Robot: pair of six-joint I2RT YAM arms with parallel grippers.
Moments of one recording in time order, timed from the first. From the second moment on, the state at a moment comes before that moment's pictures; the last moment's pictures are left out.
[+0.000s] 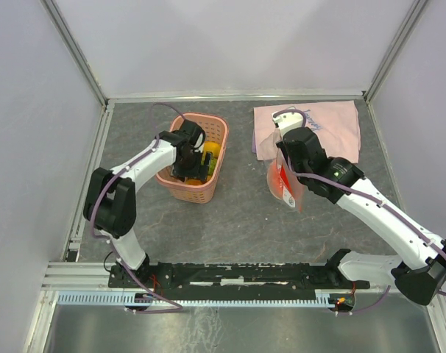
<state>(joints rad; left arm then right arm) -0.44 1.73 1.32 -0.82 0.01 -0.21 0.72 1.18 1.24 -0.64 0.60 -0.03</state>
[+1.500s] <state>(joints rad) -0.44 1.62 1.33 -0.81 -0.03 -0.25 0.72 1.18 1.23 -0.62 0.56 -0.02</state>
